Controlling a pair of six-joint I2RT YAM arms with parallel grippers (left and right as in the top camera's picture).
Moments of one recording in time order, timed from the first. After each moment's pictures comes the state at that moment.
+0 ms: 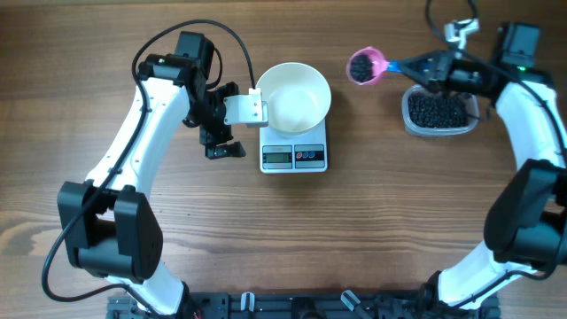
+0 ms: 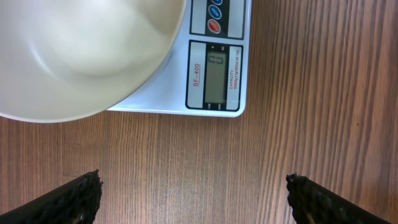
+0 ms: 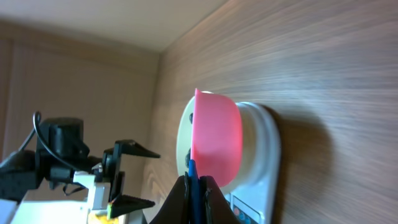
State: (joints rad) left arm -0.19 1.82 1.51 -1.15 0.40 1.32; right arm -0.20 1.87 1.41 -0.52 -1.14 0.28
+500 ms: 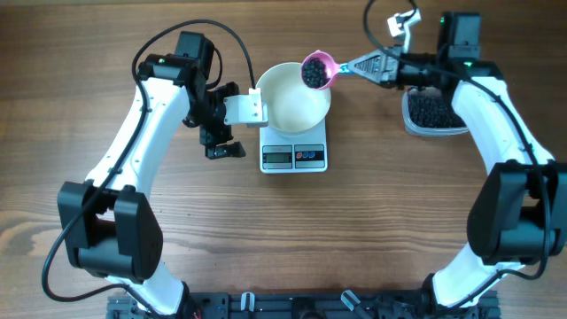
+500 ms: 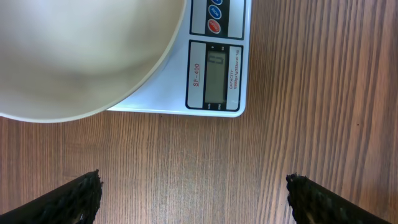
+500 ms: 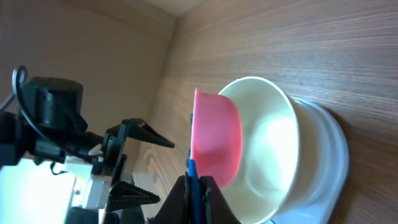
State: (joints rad) left arm -0.19 1.82 1.51 -1.15 0.40 1.32; right arm 0.01 1.87 1.41 -0.40 -1.10 0.31
